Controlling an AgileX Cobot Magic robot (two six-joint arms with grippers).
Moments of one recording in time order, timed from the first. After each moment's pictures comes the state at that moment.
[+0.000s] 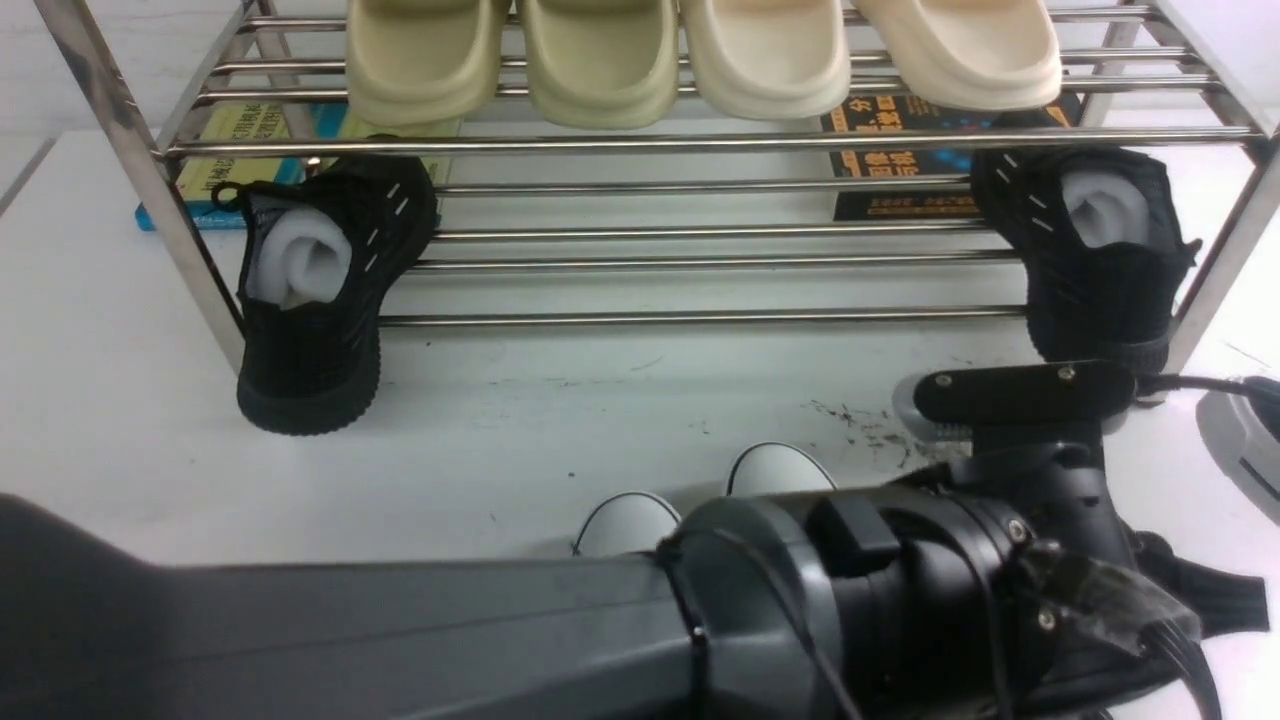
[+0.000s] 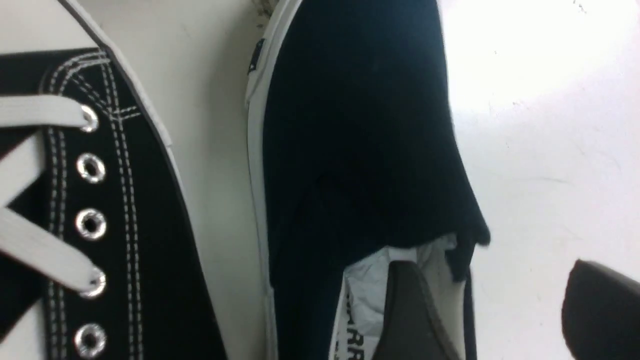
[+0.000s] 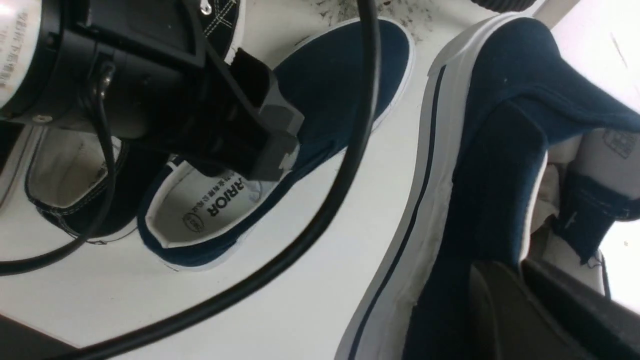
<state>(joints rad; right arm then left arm) 0.46 0.62 -0.95 -0.08 1.27 0.01 -1.25 1.88 -1.47 0.45 0.56 -1.29</state>
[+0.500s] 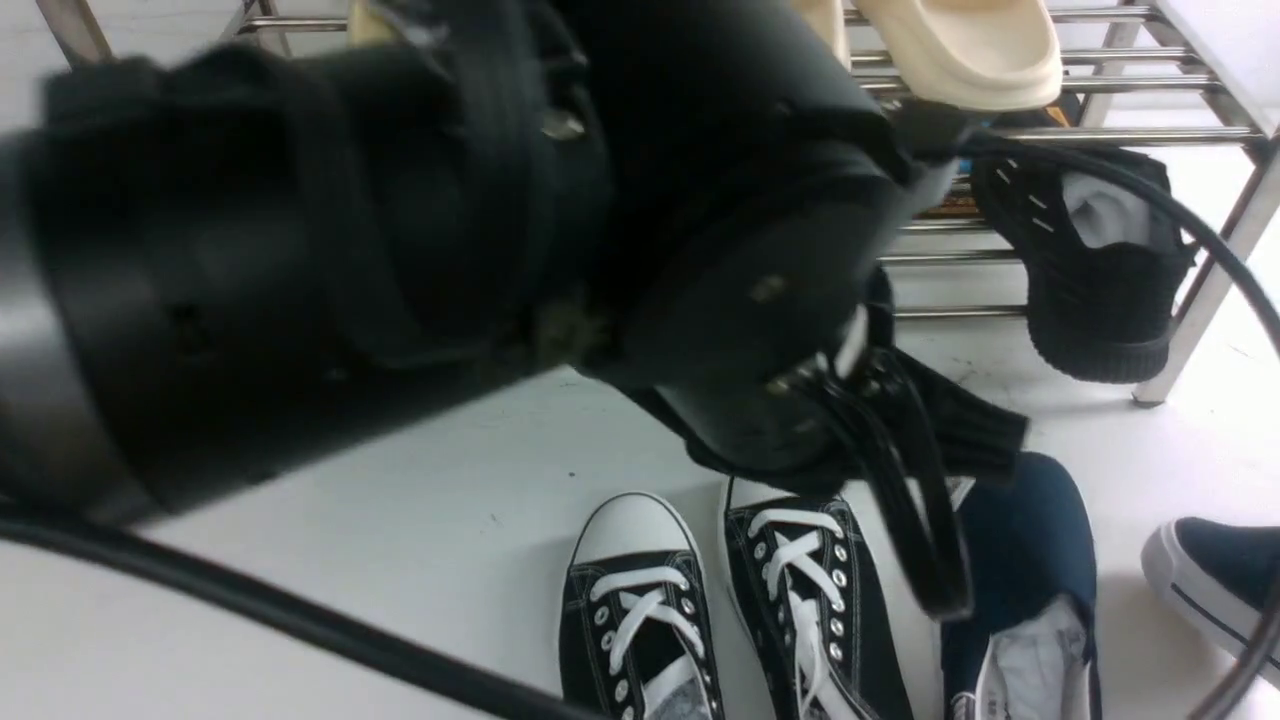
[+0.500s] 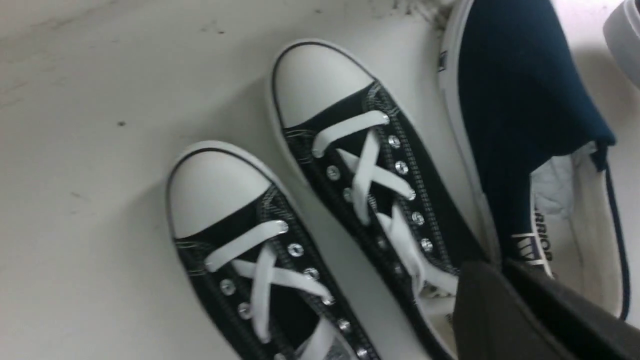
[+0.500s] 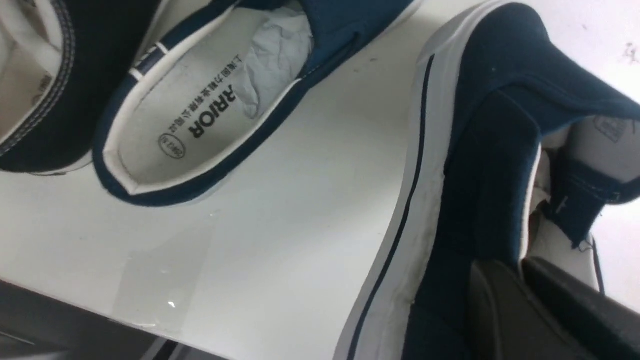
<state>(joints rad) 0.46 0.87 -0.89 -0.12 1.27 0.08 -1.10 1.54 -1.54 0.31 1.10 -0.71</state>
